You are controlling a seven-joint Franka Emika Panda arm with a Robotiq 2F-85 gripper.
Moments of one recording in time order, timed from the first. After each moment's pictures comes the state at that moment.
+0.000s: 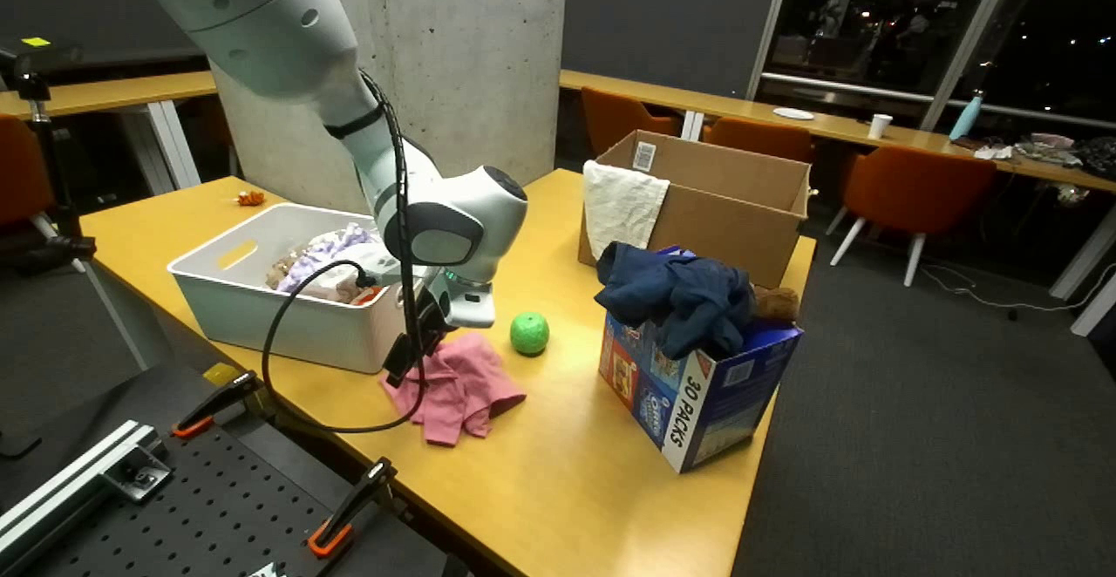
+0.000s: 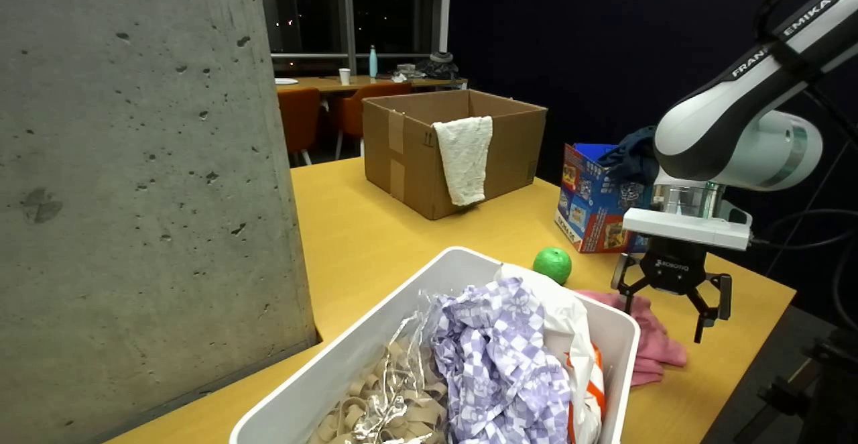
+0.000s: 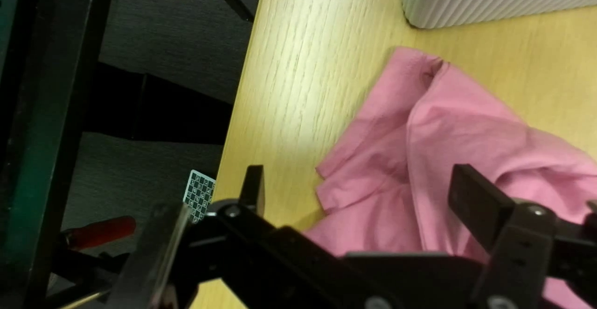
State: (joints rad) arm -0.02 0.65 -0.09 -1.99 0.46 2.27 0.88
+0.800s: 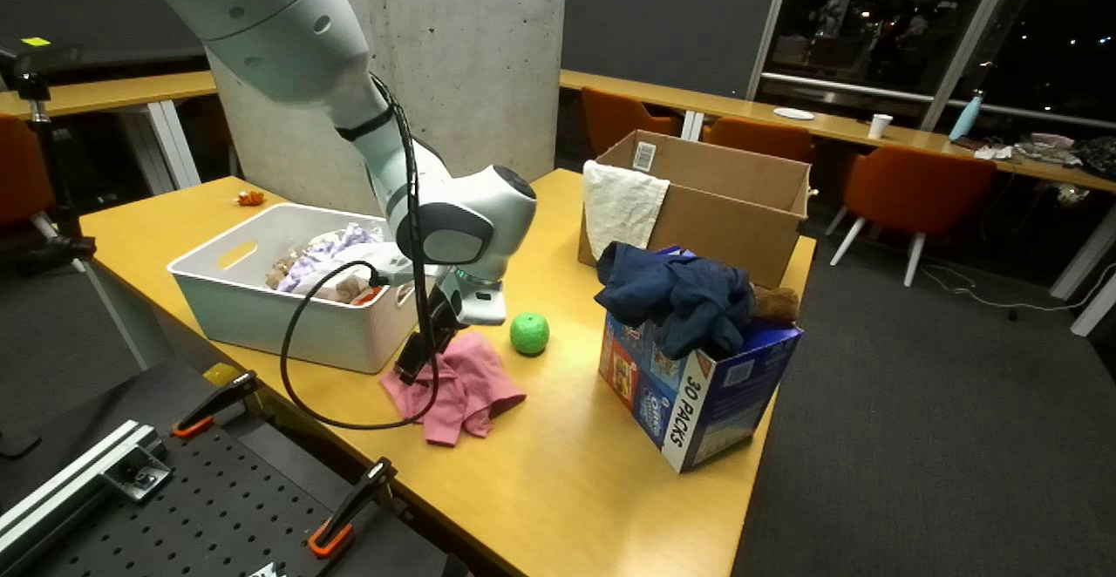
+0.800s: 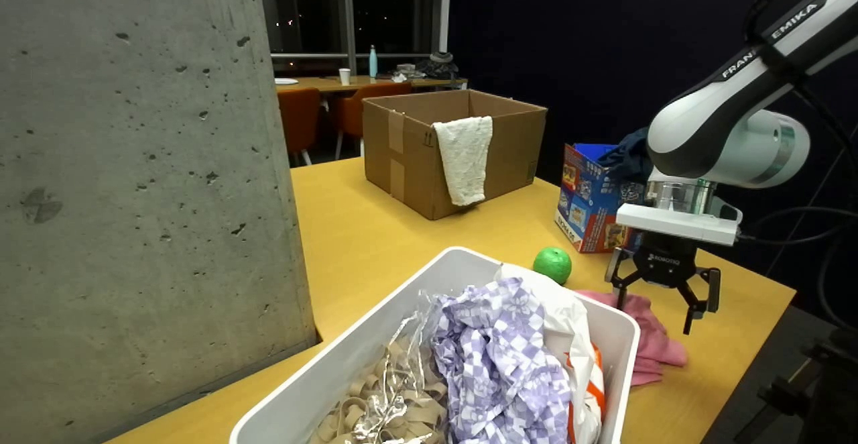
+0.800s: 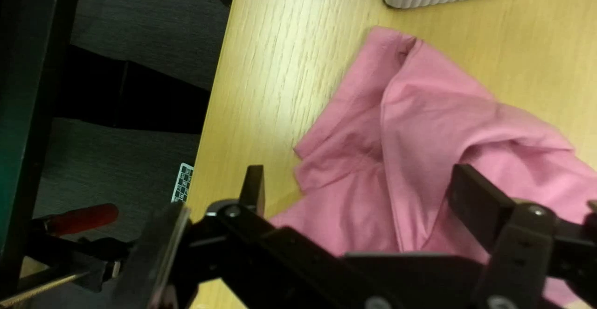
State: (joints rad) arm -0.03 0.68 -0.10 -1.94 0.46 2.27 0.88
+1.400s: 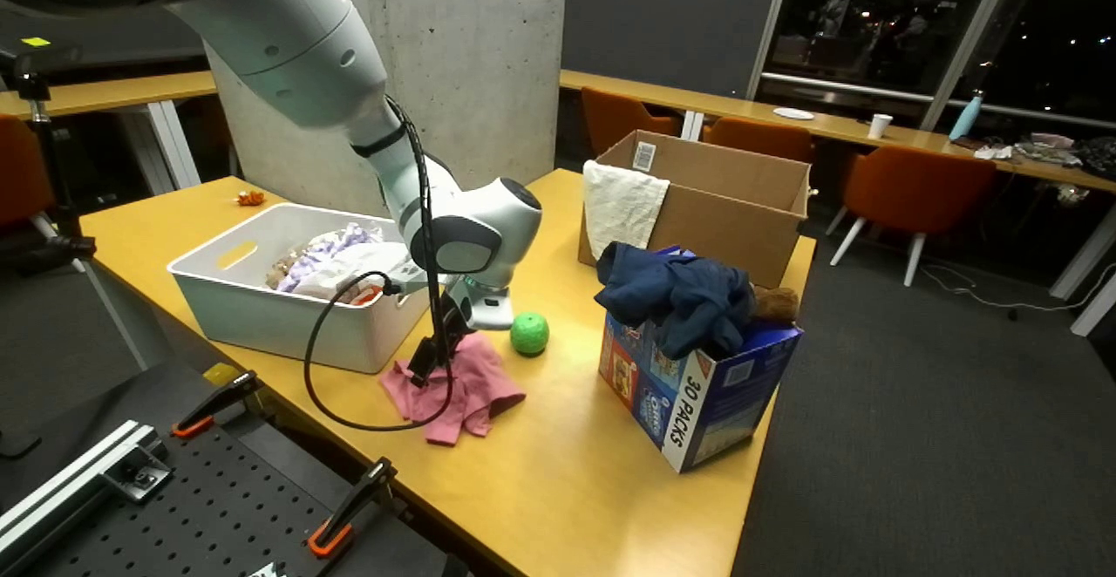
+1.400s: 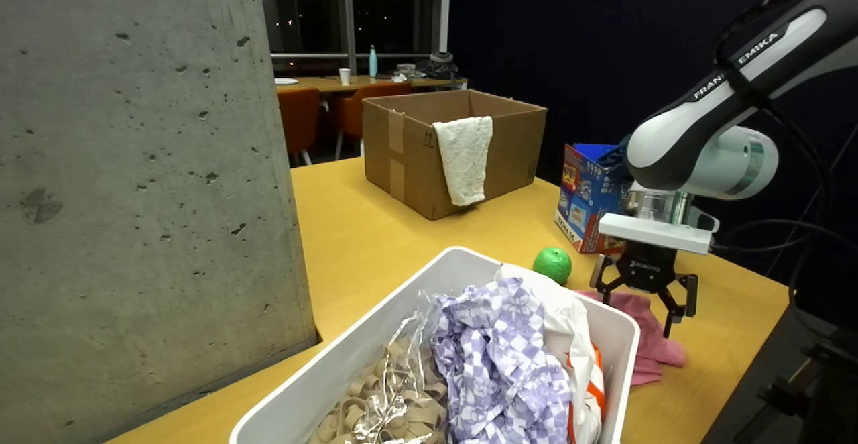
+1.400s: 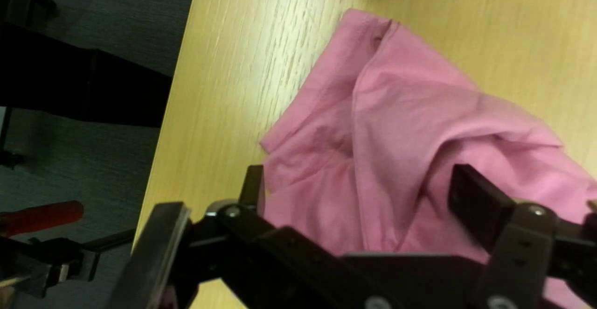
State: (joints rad) arm -0.02 0.78 -0.09 -1.84 0.46 2.27 0.88
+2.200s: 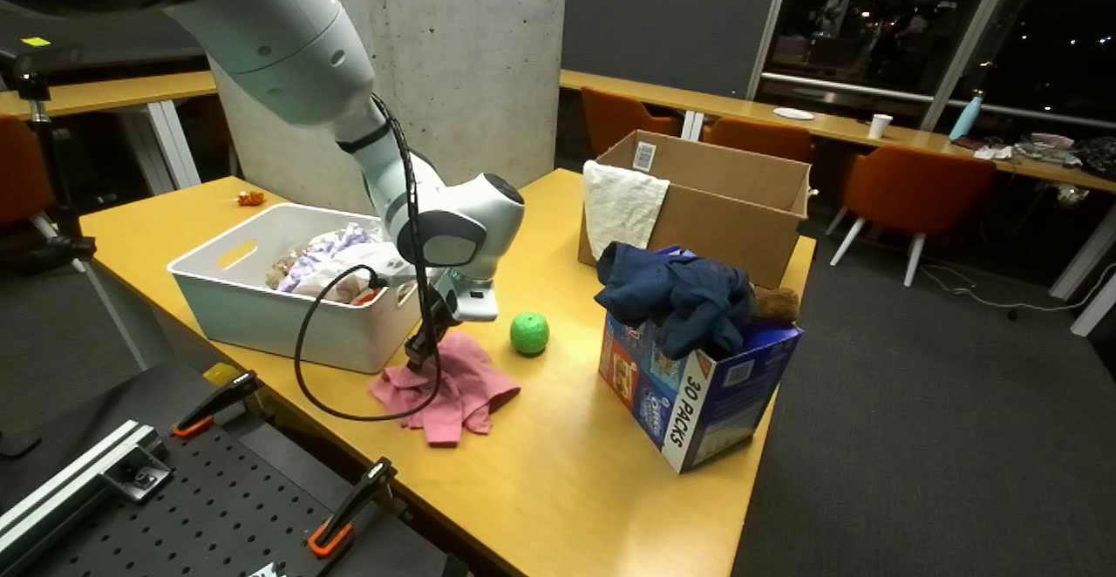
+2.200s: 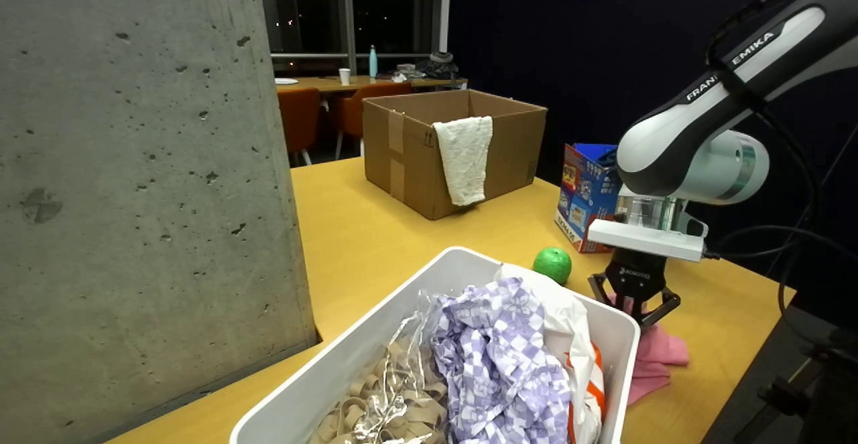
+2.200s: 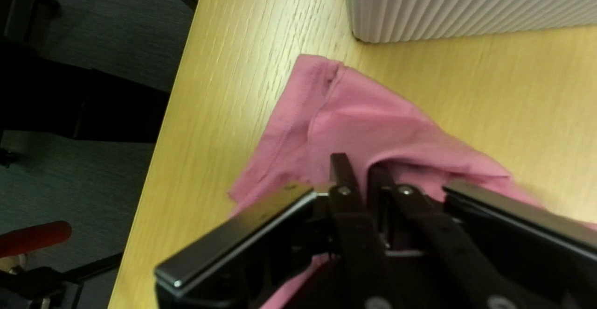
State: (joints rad) arm 0.00 0.78 -0.07 -1.84 0.46 2.27 0.88
